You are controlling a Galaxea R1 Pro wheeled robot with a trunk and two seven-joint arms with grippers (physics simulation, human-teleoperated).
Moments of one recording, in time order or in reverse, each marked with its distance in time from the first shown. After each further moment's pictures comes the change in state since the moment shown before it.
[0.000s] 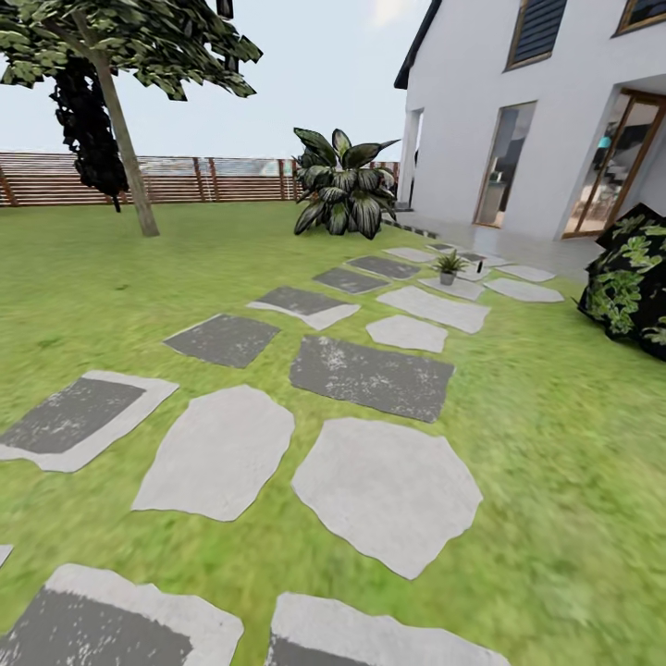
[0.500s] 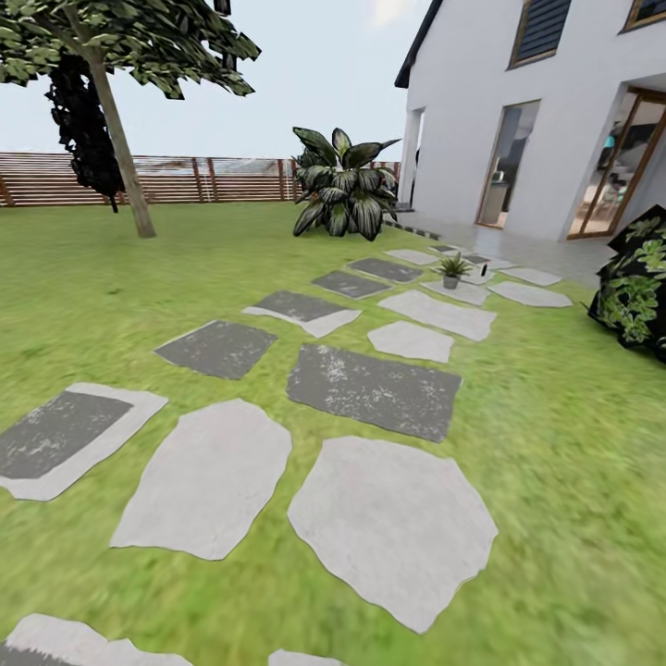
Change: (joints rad) left arm 0.000 0.000 0.000 0.000 0.000 0.000 0.000; right arm 0.000 0.000 0.000 0.000 0.001 0.000 0.000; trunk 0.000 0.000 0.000
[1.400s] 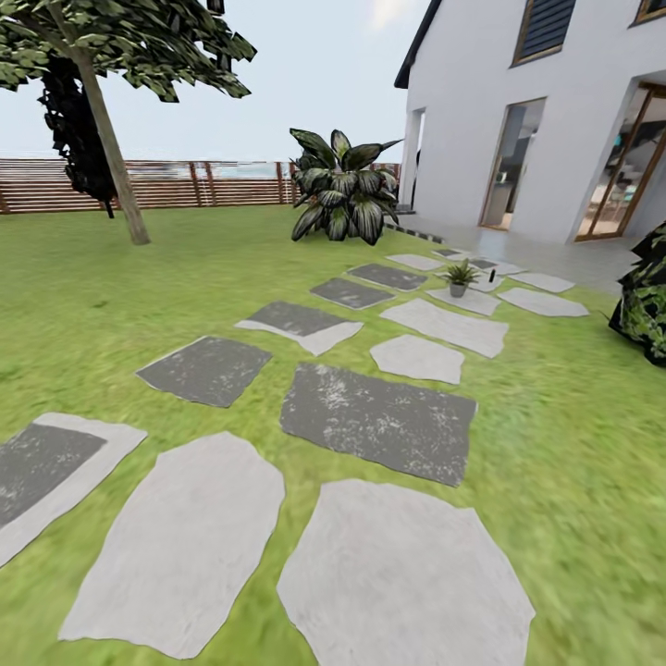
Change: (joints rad) left arm 0.000 0.000 0.000 0.000 0.000 0.000 0.000; right arm 0.000 0.000 0.000 0.000 0.000 0.000 0.000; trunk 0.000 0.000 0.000
